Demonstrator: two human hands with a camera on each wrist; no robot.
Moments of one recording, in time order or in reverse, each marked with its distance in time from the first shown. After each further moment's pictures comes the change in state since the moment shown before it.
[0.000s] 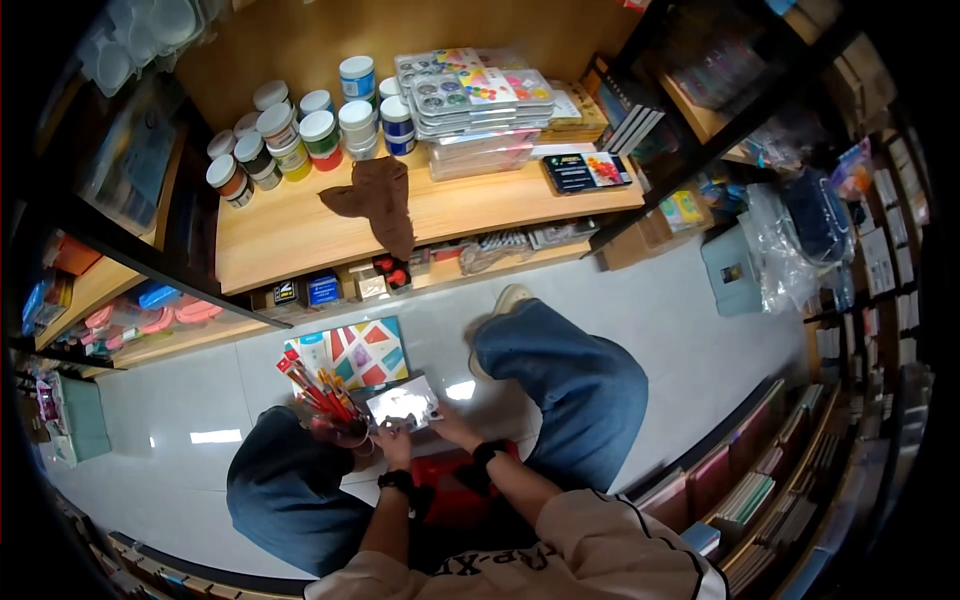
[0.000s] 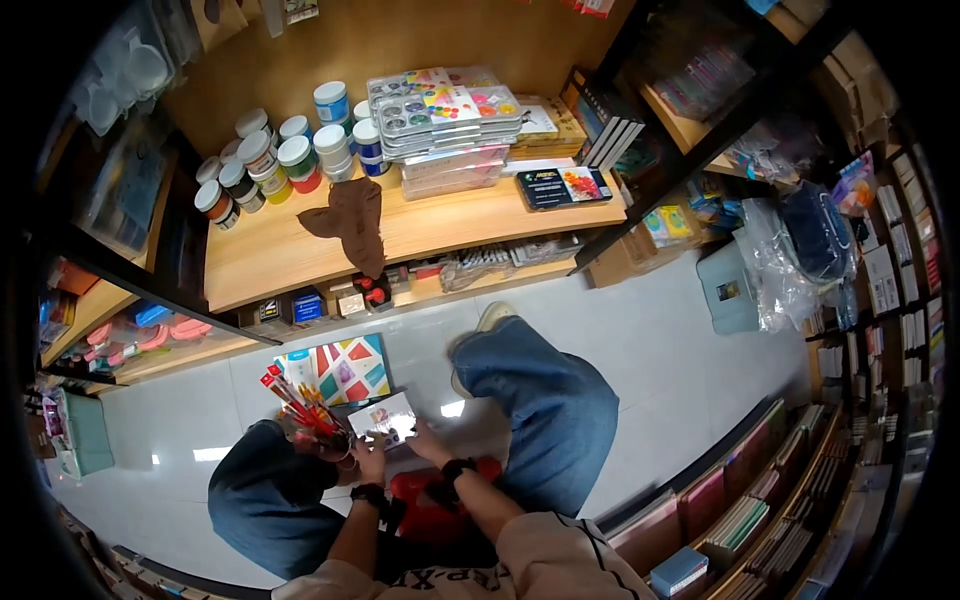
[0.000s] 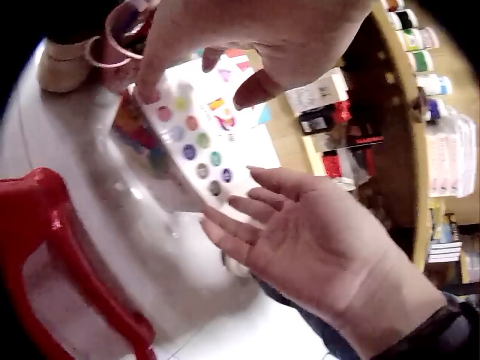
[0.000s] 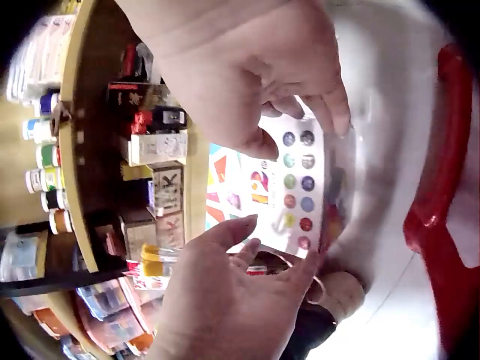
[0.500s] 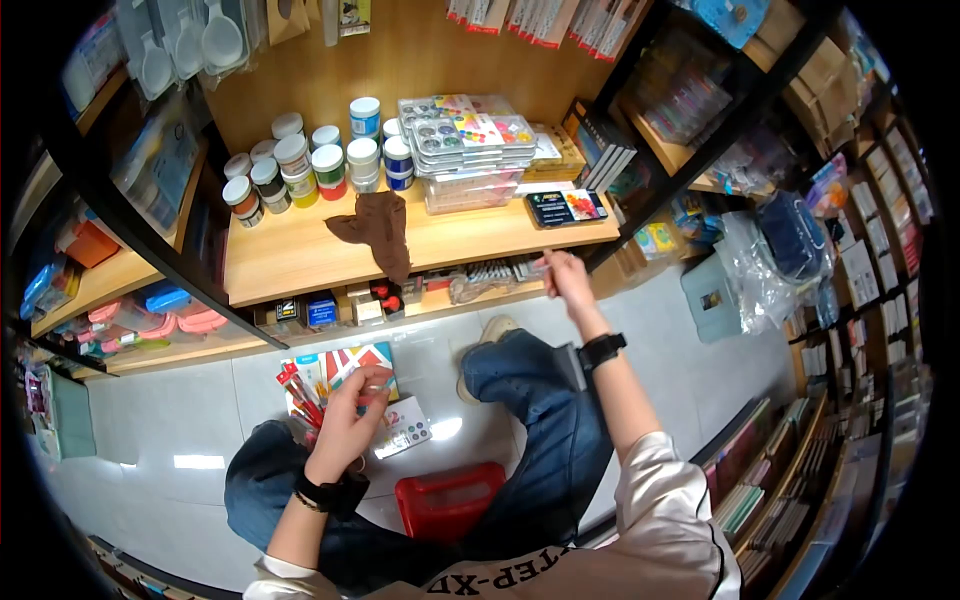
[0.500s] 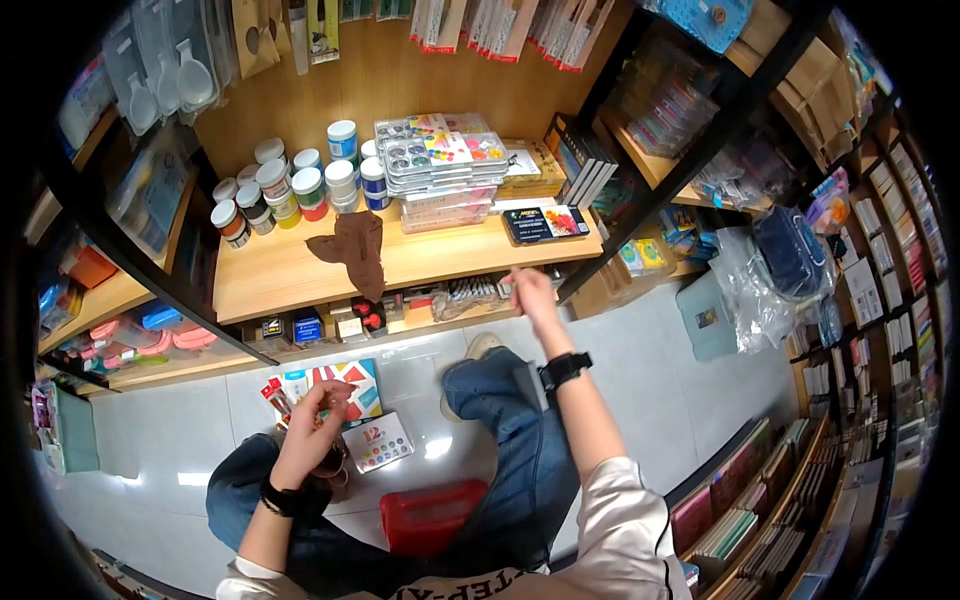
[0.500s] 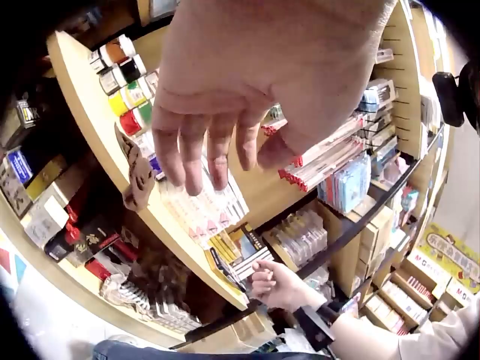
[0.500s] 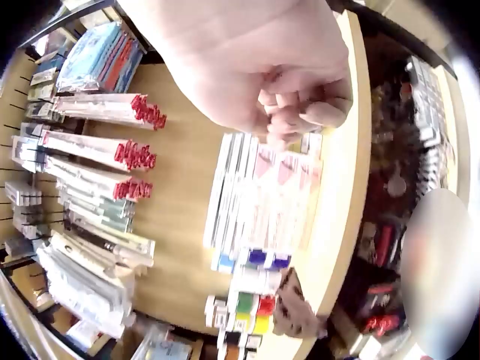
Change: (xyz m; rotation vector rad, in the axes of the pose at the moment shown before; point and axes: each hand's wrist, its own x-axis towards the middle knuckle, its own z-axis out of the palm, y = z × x) left_hand -0.070 0.242 -0.151 -0.192 -0.517 0.833; right_hand -0.006 -0.258 -0.320 0.229 0.504 -0.234
